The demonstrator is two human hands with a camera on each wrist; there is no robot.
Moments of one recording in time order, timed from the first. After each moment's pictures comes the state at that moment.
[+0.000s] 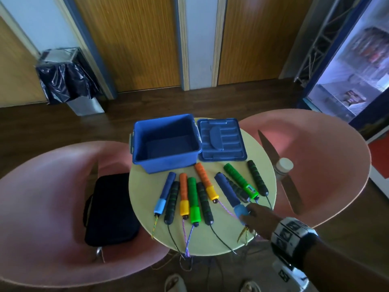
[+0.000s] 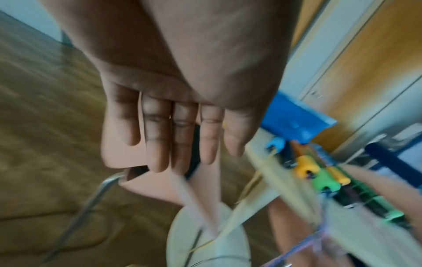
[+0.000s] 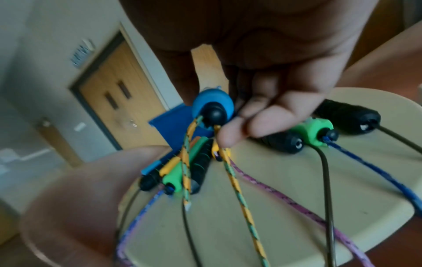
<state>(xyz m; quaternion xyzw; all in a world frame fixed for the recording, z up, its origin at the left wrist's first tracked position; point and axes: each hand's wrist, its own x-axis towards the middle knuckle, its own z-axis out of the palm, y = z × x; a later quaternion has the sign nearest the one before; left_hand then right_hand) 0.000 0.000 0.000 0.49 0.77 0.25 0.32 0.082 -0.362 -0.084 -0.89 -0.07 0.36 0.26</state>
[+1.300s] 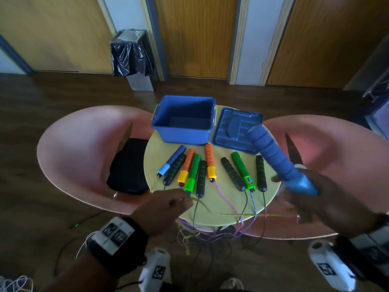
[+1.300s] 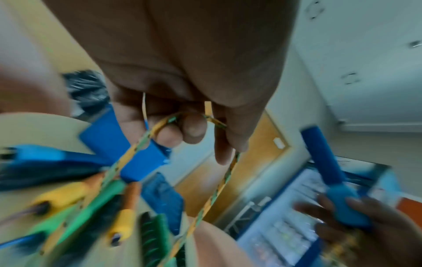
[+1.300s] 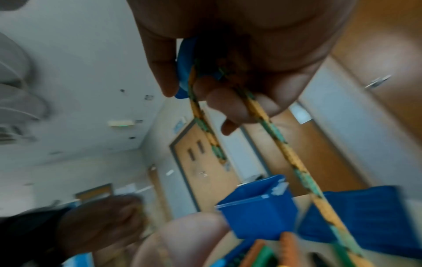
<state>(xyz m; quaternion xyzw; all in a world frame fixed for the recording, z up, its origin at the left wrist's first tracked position) -0.099 -0.196 0.018 0.90 0.16 0.00 0.41 0.125 -0.491 0.081 -0.70 -0.28 0.36 0.55</state>
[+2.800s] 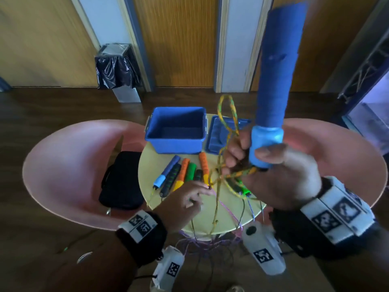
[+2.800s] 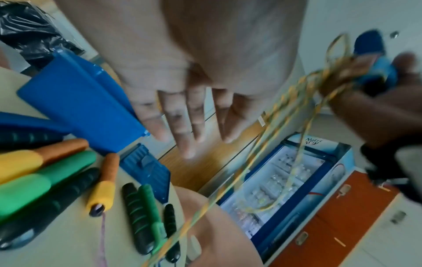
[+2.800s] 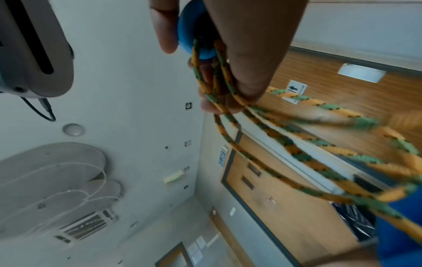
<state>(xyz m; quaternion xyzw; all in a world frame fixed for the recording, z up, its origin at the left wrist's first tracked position) -0.060 -0.195 0.011 0.84 0.07 -0.06 0.54 0.058 -0.373 0.150 -0.32 -0.27 0.43 0.80</state>
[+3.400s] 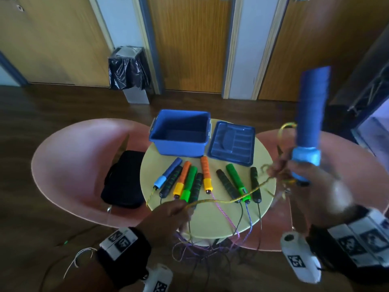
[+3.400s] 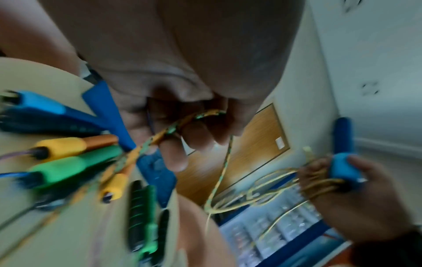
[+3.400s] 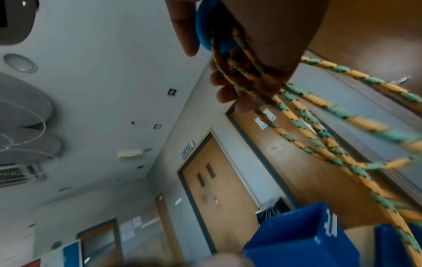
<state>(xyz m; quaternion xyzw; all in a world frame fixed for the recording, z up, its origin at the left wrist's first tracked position) -0.090 -0.202 0.009 0.84 0.15 -0.04 0.51 0.095 -0.436 0.114 -0.60 -0.16 0.19 0.76</state>
